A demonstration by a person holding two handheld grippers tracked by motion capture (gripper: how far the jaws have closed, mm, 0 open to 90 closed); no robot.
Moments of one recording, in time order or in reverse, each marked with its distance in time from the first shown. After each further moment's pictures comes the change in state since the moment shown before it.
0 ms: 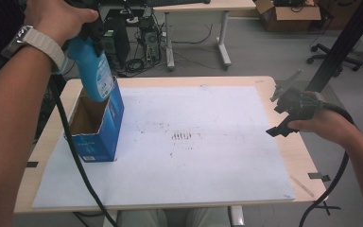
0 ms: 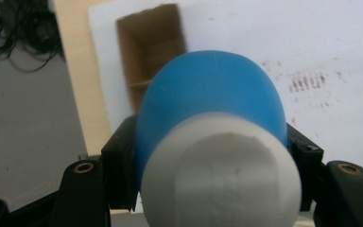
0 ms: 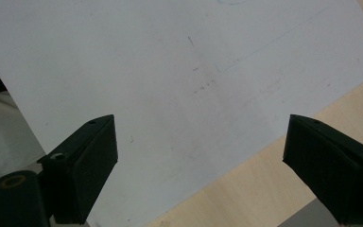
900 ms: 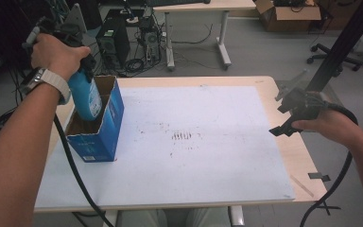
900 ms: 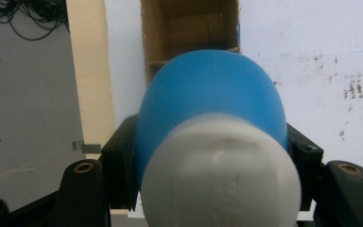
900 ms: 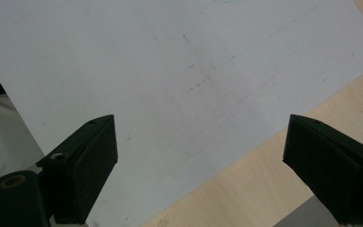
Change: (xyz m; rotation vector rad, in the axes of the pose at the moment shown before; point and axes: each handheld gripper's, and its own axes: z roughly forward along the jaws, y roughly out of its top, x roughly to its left) left arm 0.031 -0.020 0.090 0.047 0.033 -0.099; right arm -0.005 -0.010 -0.002 -0.018 -0.003 0.017
